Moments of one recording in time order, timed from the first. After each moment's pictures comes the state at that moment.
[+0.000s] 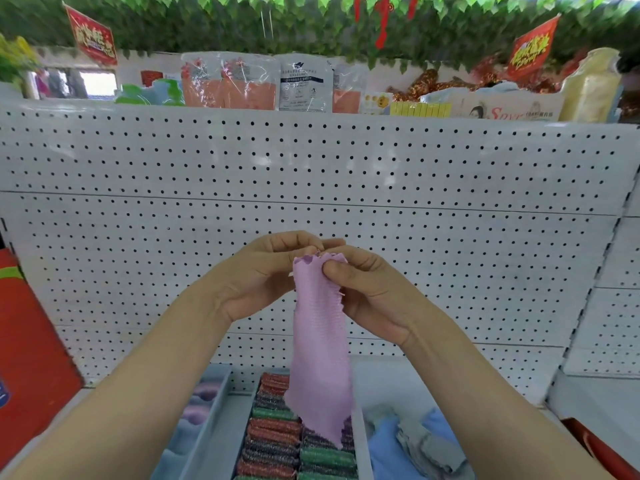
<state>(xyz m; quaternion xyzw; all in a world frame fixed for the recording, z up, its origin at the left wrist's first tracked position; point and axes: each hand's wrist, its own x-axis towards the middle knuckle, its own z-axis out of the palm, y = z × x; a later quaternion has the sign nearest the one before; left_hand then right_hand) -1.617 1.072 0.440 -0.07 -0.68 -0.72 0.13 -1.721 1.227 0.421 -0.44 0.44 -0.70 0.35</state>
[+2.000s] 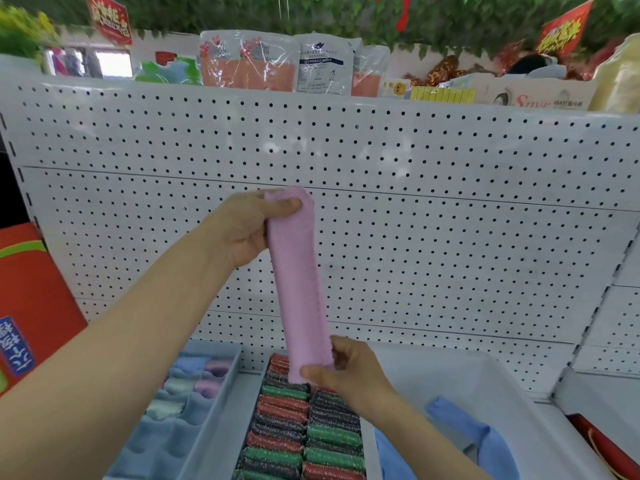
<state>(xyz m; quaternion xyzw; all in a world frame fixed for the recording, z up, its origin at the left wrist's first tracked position) -1.616 1.047 0.467 0.14 -0.60 -0.74 0.28 -1.708 1.218 0.273 -0.40 0.72 -0.51 0.24</state>
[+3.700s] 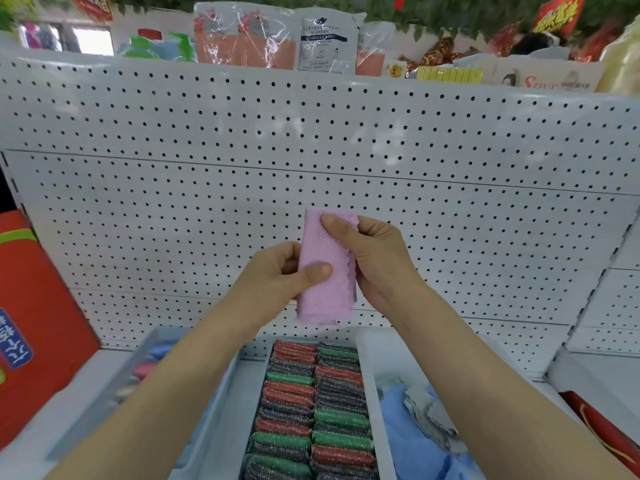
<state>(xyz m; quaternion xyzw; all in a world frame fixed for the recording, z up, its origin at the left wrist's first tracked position) -1.591 1.075 0.383 0.08 -0.74 -0.62 0.25 -1.699 1.190 0.413 -0.31 0.51 -0.77 0.22</state>
